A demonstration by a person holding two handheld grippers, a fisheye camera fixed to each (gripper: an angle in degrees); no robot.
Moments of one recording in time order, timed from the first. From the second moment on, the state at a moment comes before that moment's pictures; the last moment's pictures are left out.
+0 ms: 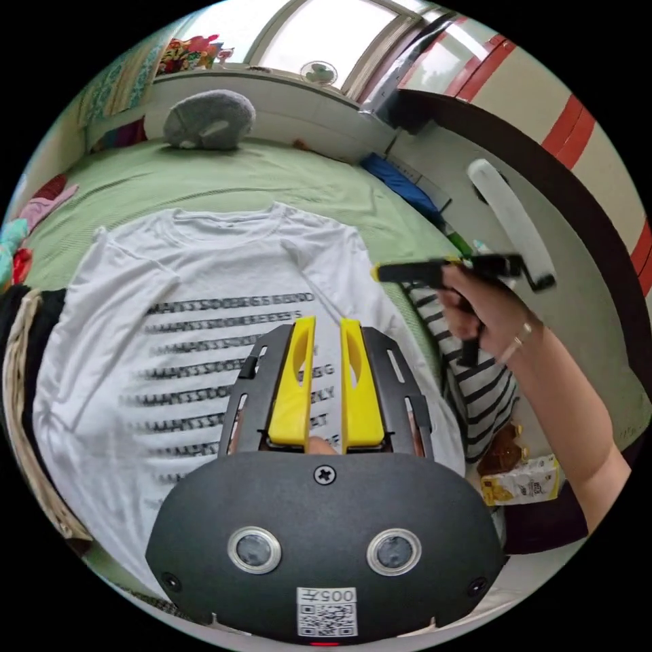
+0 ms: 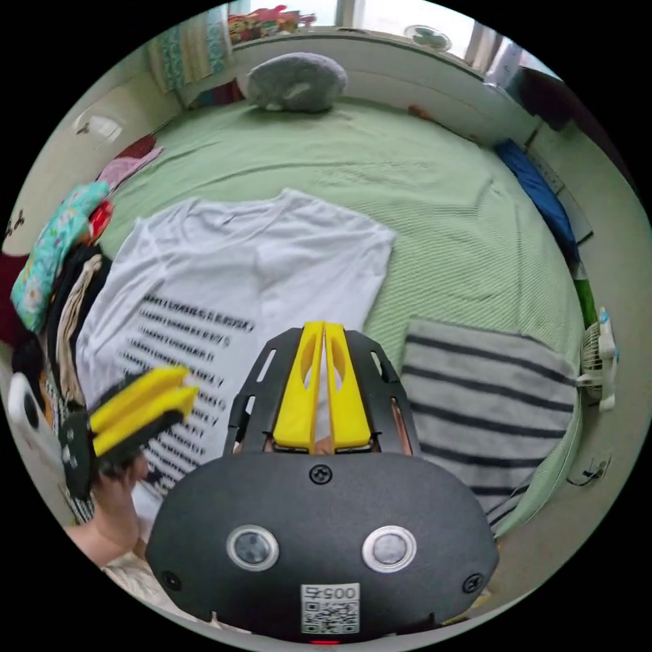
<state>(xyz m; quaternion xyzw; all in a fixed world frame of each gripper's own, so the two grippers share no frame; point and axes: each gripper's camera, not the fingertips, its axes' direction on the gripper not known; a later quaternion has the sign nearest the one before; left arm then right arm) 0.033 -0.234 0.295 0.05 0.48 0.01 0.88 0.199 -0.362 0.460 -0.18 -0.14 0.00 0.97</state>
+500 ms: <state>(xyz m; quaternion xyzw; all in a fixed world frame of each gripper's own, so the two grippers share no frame) -0.095 -0.202 0.358 -0.04 0.32 -0.06 0.95 0.123 -0.297 0.415 -0.16 -0.05 -0.04 0.99</state>
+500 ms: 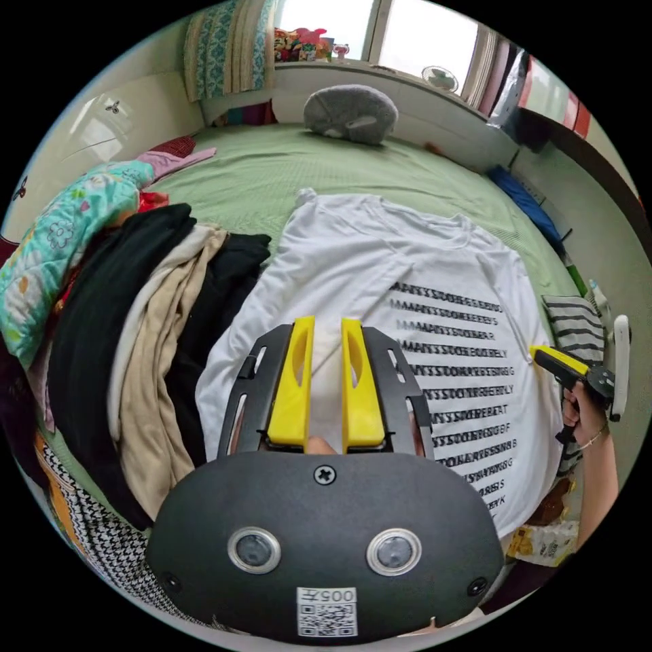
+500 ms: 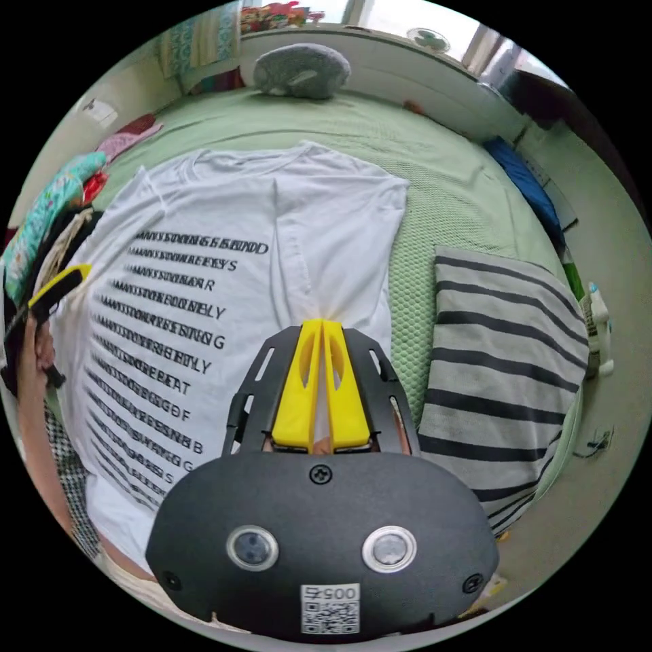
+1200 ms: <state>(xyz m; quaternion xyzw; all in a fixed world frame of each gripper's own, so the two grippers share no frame) -0.154 -0.175 0.310 -0.05 0.31 -0.04 0.95 0.076 -0.258 0.318 -0.18 -0.05 -0.02 0.98</state>
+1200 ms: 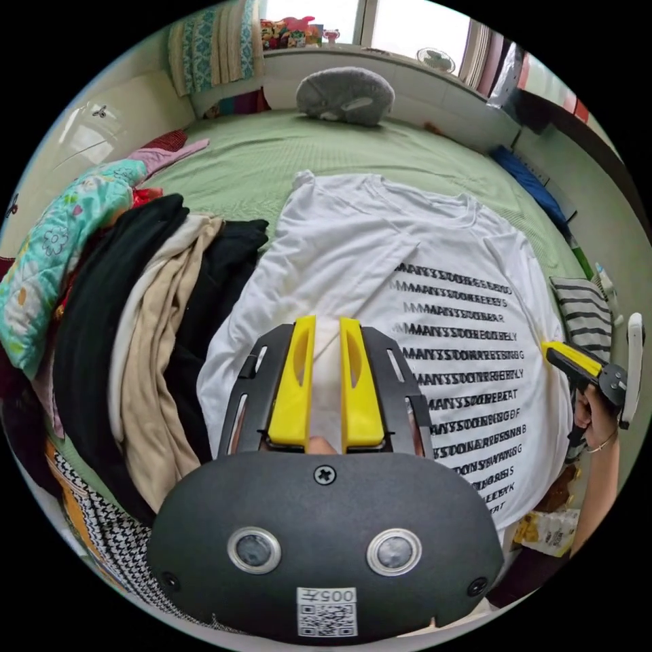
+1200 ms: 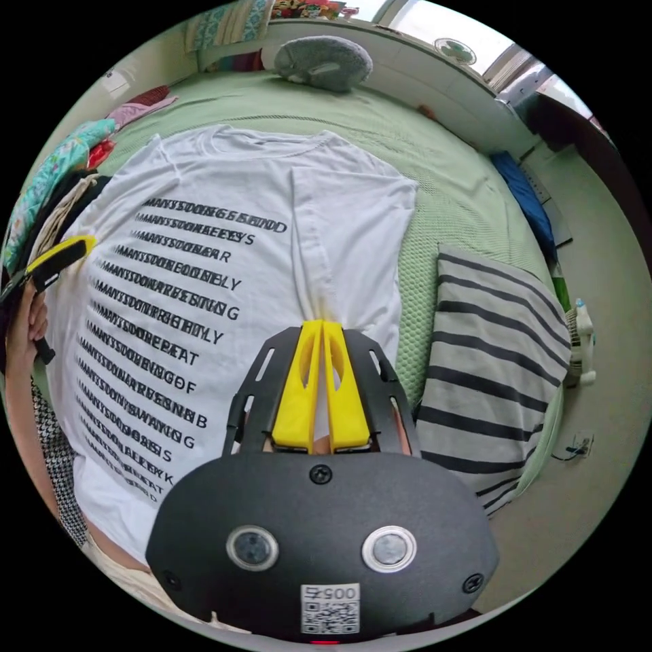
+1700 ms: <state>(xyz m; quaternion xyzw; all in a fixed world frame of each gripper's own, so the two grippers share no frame) -0.185 -0.059 0.167 -0.11 0.41 -0.01 0.90 0.037 -0.171 0.144 -0.18 -0.14 0.13 0.97</state>
